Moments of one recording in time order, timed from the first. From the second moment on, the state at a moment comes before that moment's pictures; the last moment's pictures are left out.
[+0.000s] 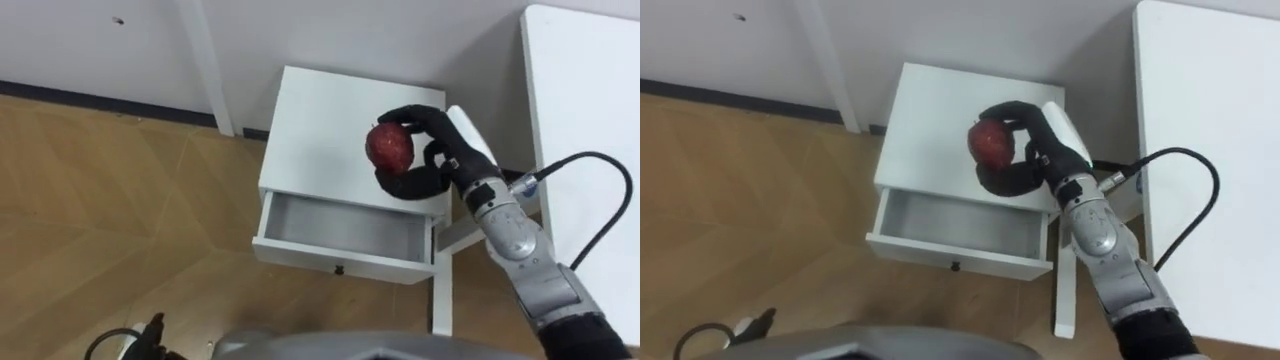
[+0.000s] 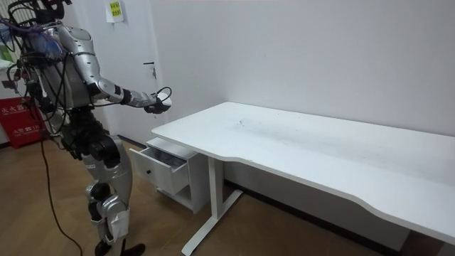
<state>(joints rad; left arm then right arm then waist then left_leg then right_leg) 0.22 0.27 -0.01 1.08 0.37 -0.03 0.10 0.09 -0.37 0.25 0.22 -0.29 -0.17 0.01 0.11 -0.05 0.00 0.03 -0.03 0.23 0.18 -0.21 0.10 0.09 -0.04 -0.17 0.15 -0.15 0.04</state>
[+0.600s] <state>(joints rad) 0.19 0.26 -0.08 1.05 0.37 0.00 0.07 0.09 -0.35 0.35 0.30 -0.32 -0.10 0.12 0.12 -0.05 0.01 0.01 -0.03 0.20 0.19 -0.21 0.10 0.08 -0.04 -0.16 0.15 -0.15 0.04</state>
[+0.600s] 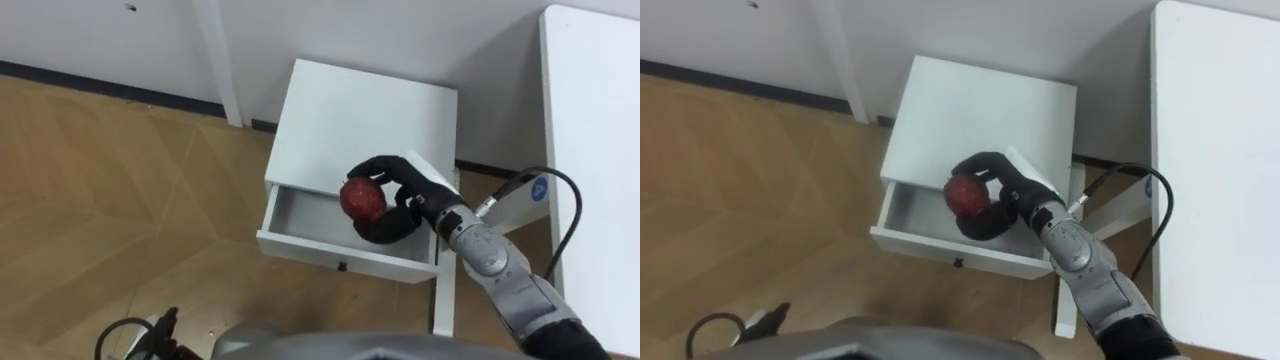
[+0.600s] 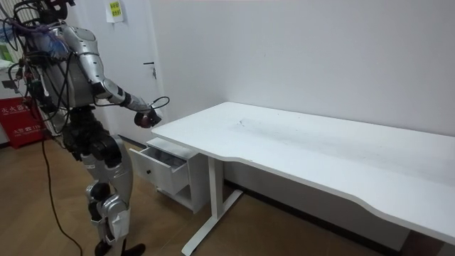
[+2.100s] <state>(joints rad) 0.19 0.26 0.04 1.10 0.38 -0.01 0.10 0.20 -0.34 -0.03 1.01 -0.26 -0.14 -0.16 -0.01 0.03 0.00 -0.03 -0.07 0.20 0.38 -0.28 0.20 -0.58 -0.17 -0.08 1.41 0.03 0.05</state>
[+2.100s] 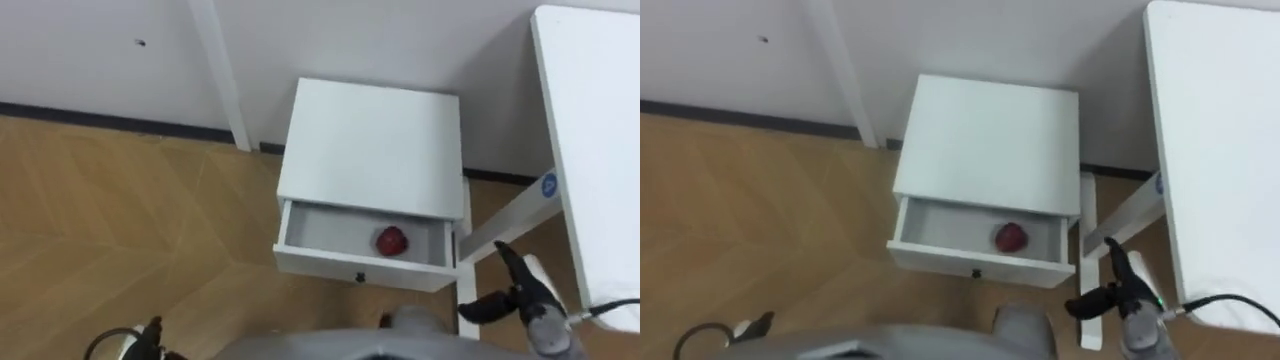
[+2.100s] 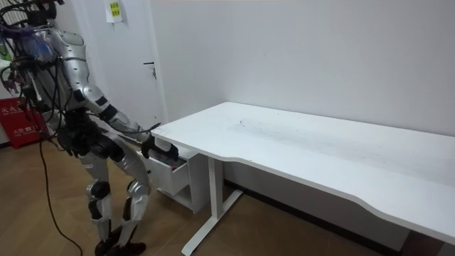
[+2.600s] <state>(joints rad) 0.24 0.28 0.06 1.10 0.34 0.03 0.15 0.17 -0.31 -0.03 1.15 -0.17 -0.01 -0.19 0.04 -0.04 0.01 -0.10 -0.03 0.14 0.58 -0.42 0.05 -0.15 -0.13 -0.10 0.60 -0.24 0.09</state>
